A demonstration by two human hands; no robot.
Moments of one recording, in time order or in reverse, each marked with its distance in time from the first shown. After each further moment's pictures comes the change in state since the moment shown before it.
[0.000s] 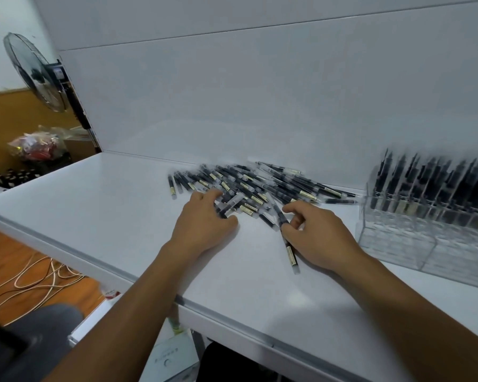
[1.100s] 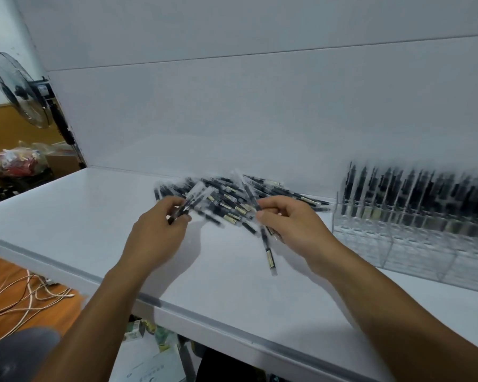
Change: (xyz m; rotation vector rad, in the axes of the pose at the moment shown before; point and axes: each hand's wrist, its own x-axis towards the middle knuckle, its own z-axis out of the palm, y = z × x) left_hand -0.035 -0.013 -0.038 -0.233 0.190 0.018; right_hand -0.015 -0.026 -0.022 0.766 -0.049 0.066
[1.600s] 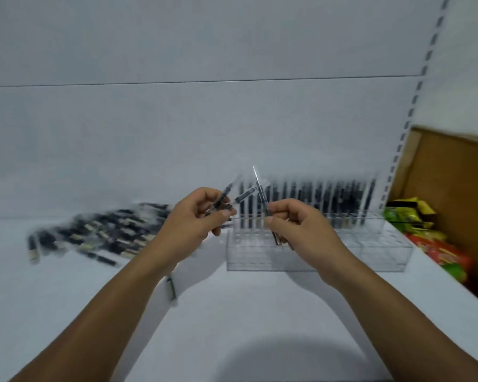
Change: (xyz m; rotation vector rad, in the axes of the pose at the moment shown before) left_hand -0.002 0.156 0.094 -0.701 -0.535 0.310; right_hand -0.069 -0.011 -0.131 -0.154 0.370 -0.017
